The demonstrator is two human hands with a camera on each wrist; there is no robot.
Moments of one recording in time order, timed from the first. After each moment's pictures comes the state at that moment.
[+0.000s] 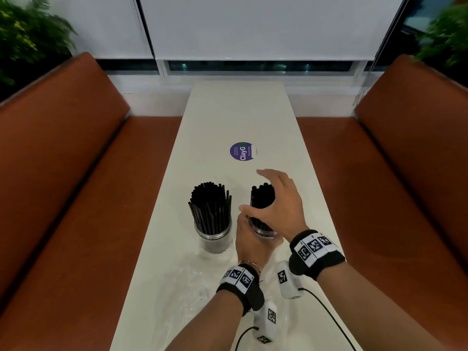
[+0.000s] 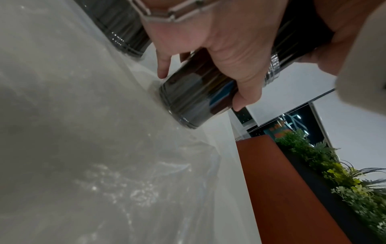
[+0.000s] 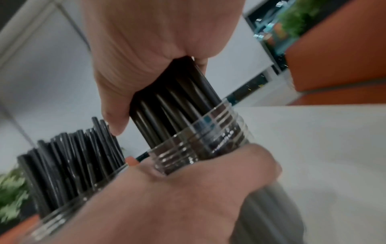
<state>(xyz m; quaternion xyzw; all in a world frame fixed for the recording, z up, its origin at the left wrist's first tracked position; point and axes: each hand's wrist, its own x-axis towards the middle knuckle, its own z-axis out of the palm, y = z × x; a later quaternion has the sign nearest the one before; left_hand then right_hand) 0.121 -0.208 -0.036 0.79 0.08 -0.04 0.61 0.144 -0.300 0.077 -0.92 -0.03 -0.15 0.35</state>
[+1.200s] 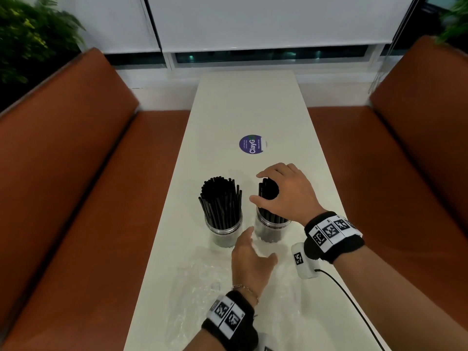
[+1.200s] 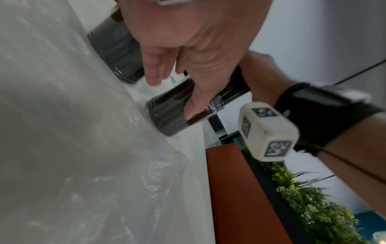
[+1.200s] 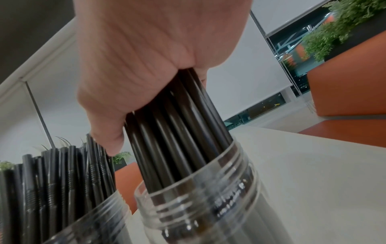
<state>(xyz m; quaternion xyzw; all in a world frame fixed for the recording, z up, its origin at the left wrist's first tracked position) 0.058 -0.166 -0.004 0.84 0.14 -0.09 0.52 0.164 -0.302 0.088 -0.97 -0.11 -0.11 0.21</state>
